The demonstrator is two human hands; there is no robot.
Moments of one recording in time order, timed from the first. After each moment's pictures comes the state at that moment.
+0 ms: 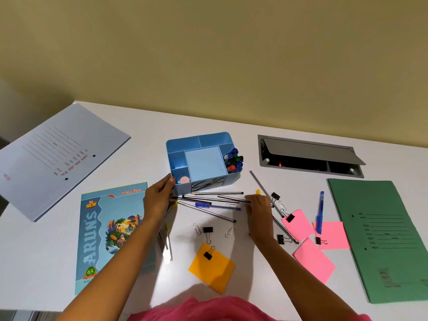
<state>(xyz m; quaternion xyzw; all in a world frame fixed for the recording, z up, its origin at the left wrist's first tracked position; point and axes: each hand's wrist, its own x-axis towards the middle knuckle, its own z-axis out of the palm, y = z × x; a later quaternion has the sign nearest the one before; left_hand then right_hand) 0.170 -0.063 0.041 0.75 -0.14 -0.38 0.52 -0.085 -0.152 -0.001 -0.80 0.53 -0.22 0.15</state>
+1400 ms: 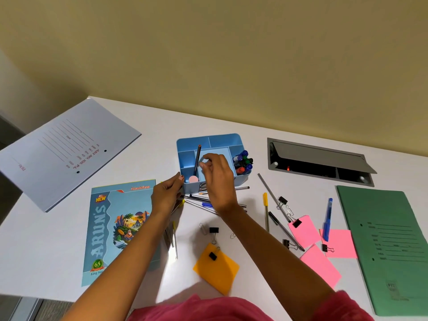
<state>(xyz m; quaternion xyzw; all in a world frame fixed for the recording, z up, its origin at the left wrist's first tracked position) 0.174 -0.064 0.040 0.74 -0.10 -0.41 0.53 0.062 -0.149 0.095 -0.82 0.38 -0.33 0.28</state>
